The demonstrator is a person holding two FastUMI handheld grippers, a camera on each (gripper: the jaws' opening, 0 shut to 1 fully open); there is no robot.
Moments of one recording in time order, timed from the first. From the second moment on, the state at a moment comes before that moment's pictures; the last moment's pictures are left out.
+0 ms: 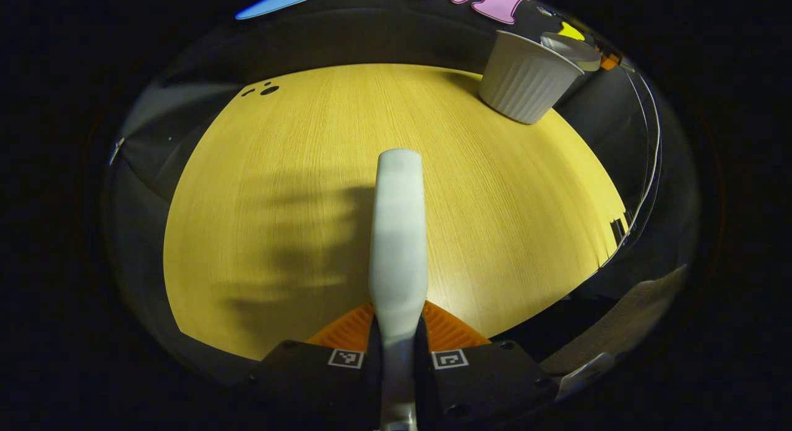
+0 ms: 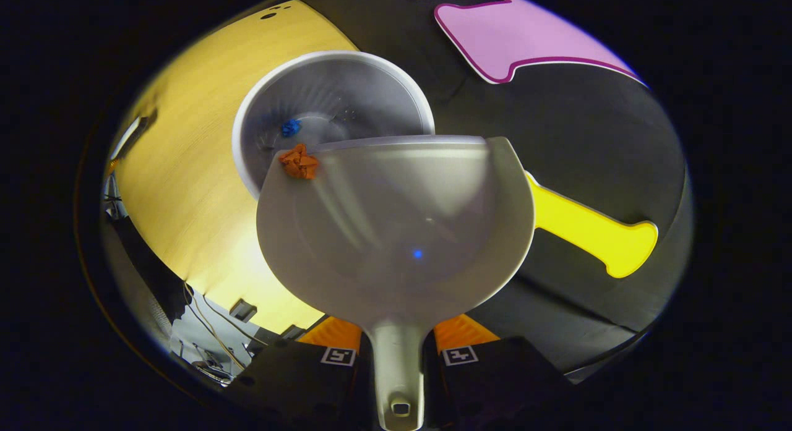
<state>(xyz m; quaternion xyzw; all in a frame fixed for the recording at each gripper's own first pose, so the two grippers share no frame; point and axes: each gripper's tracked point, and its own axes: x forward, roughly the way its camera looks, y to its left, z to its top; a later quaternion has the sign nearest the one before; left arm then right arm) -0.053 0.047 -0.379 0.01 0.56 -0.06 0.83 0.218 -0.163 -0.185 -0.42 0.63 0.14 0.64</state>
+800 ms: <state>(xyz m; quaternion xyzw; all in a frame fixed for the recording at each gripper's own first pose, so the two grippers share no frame) -0.048 0.044 -0.377 0.01 0.56 -0.06 0.83 0.213 -0.151 -0.162 -0.37 0.59 0.14 0.70</state>
